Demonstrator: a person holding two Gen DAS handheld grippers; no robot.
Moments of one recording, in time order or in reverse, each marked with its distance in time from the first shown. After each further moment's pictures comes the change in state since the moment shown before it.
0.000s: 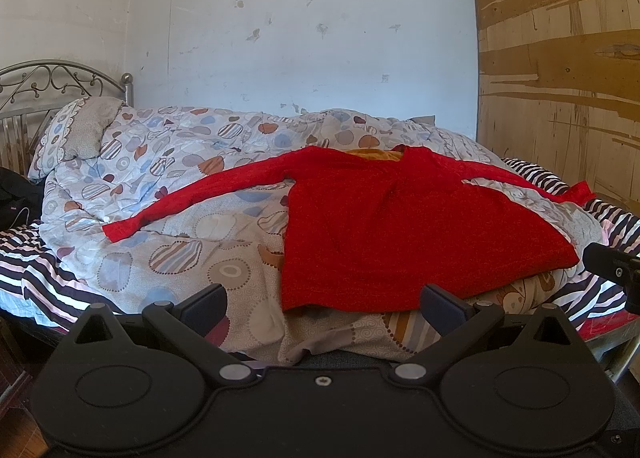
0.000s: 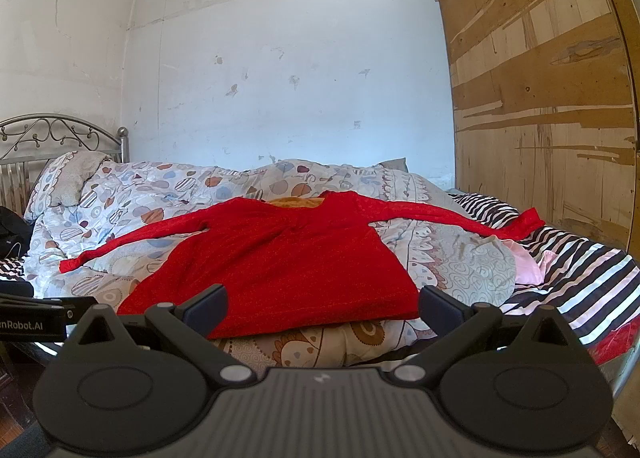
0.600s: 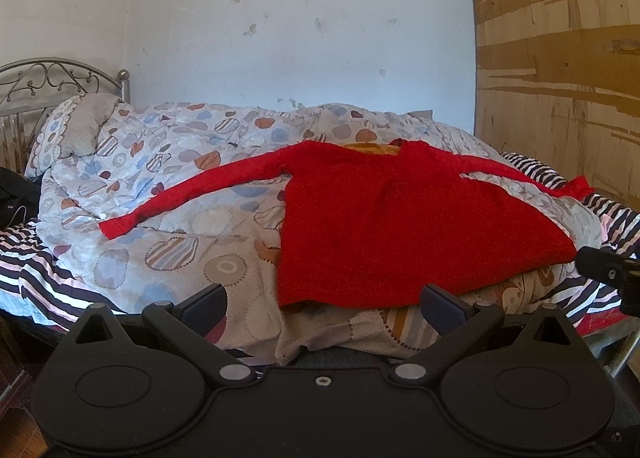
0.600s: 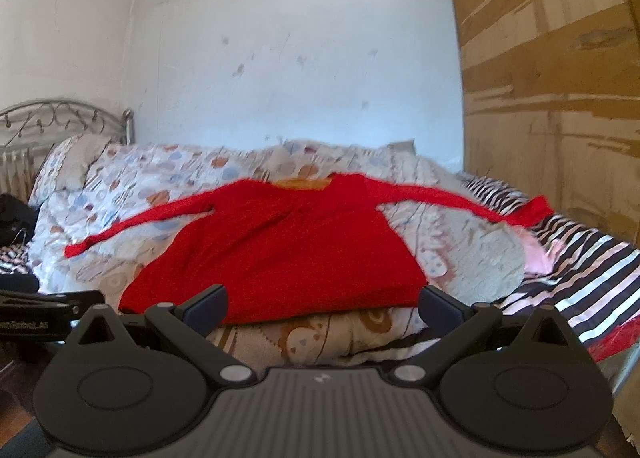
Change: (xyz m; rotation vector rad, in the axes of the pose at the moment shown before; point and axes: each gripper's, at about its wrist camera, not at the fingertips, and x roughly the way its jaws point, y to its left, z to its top) left arm 0.004 -0.002 -0.003 0.006 0.020 -0.008; right arm 0.013 -0.003 0.011 -0.001 0.104 0.028
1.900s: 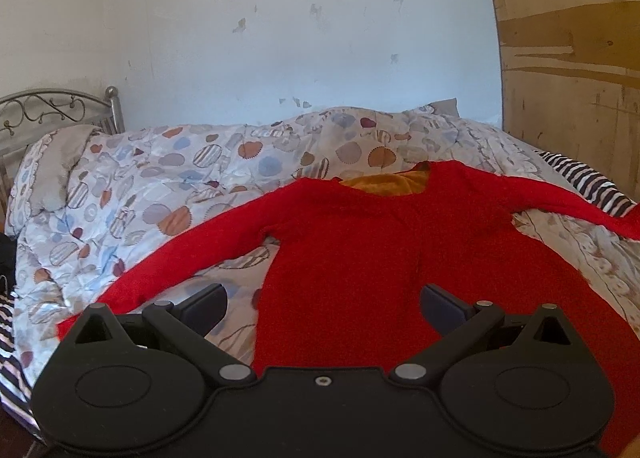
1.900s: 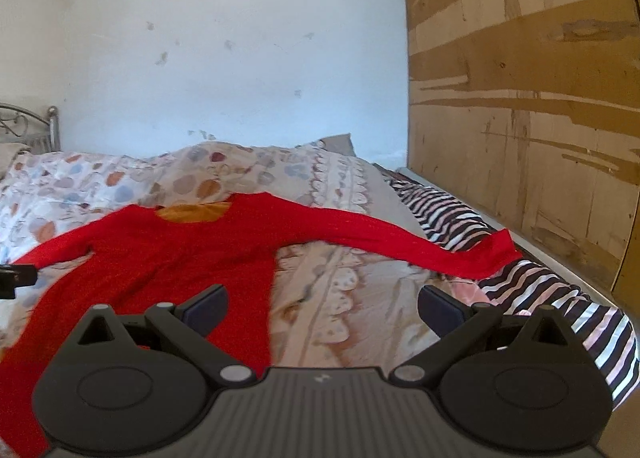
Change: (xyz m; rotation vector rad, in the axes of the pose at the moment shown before) left arm 0.192 -0.044 0.146 0.069 0.060 0.082; right arm 0.160 -0.107 0.104 0.034 0.025 -0.208
